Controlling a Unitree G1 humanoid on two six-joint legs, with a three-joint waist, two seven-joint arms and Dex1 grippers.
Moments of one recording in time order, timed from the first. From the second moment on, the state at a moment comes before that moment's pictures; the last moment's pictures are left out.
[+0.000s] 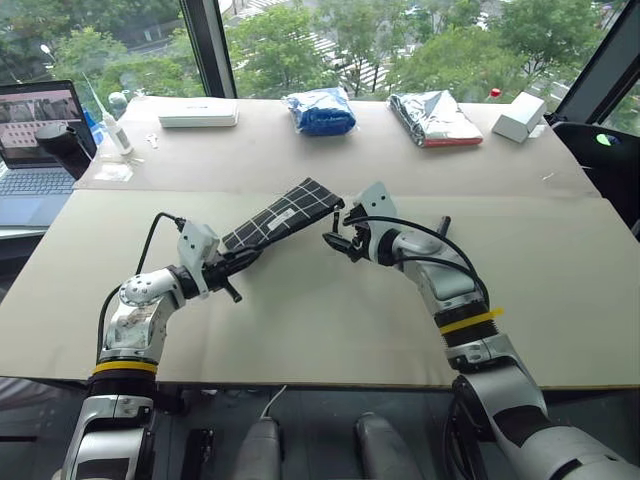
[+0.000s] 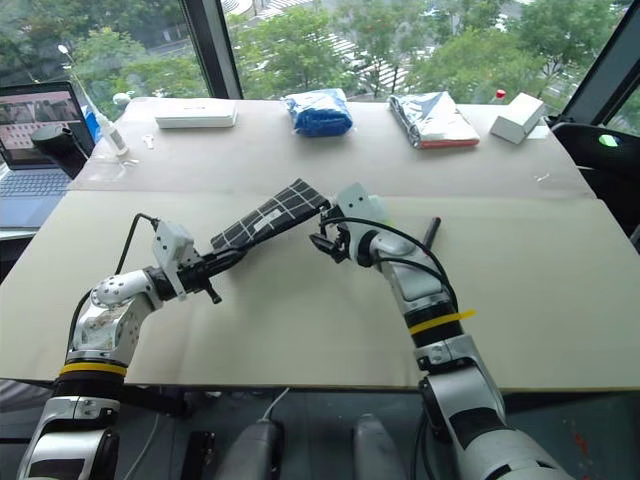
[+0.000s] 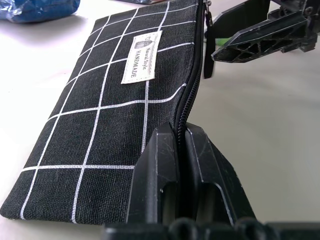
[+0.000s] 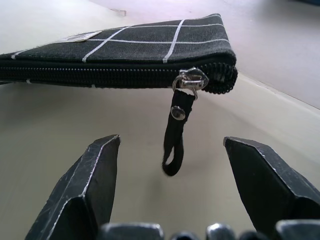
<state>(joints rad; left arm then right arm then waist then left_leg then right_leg) -0.43 0.51 0.08 0.27 -0.31 0.15 -0.94 -0.80 -0.21 0.14 0.37 0.10 0.51 0.52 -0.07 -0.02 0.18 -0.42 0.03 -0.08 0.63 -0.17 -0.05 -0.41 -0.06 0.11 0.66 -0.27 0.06</state>
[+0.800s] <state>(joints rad) -0.43 0.51 0.06 0.23 -0.31 0.18 -0.94 -0.81 -0.21 0.15 0.41 0.10 0.45 0.58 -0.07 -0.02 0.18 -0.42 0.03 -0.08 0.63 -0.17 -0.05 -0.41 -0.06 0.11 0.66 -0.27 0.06</state>
